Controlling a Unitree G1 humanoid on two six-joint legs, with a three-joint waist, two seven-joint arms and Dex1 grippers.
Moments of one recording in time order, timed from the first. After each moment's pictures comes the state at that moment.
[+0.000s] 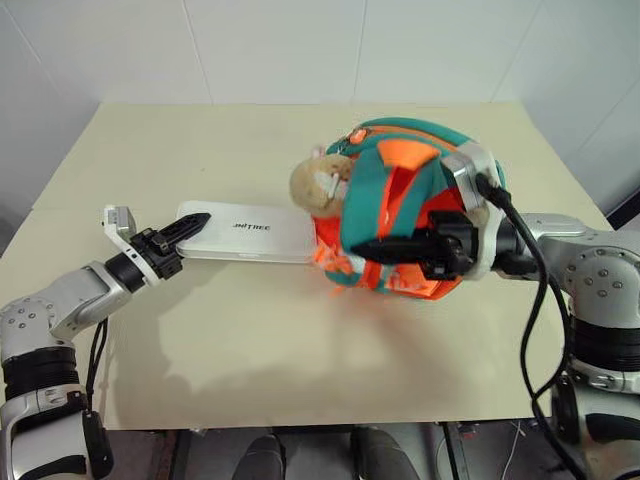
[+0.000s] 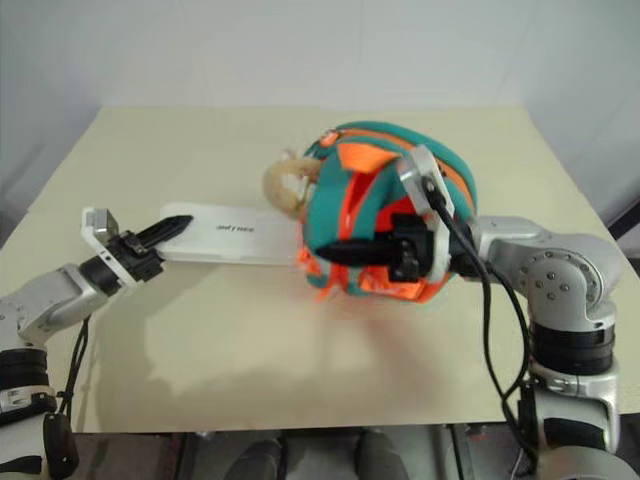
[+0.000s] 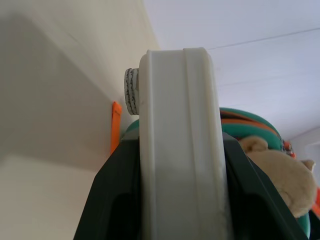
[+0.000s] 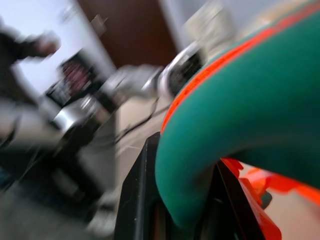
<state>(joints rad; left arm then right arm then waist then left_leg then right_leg) -0.52 0.71 0.46 0.45 -1.78 1.19 0.05 -0.73 -0.68 -0.10 -0.31 1.04 1.16 0.97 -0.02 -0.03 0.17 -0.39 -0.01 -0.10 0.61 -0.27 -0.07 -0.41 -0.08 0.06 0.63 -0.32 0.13</state>
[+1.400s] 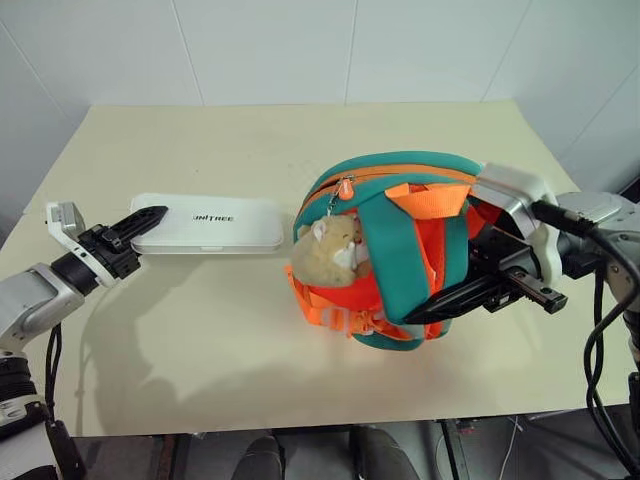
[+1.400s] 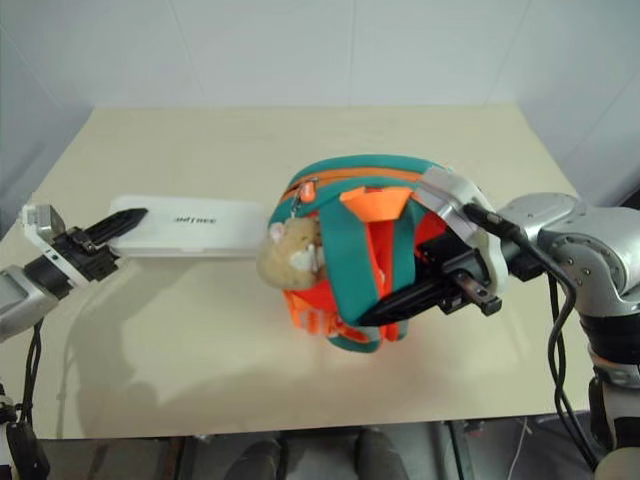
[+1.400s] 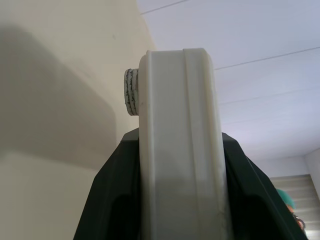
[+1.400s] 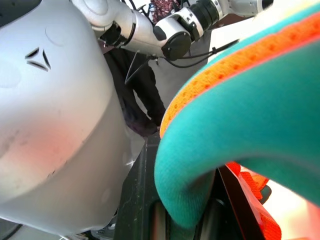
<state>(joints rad) -0.47 0.80 0.58 0.42 -1.86 1.22 0.13 -0.83 -0.96 0.11 -0.26 1.02 0.99 1.49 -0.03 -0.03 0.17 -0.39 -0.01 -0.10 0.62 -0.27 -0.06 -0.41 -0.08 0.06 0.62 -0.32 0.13</state>
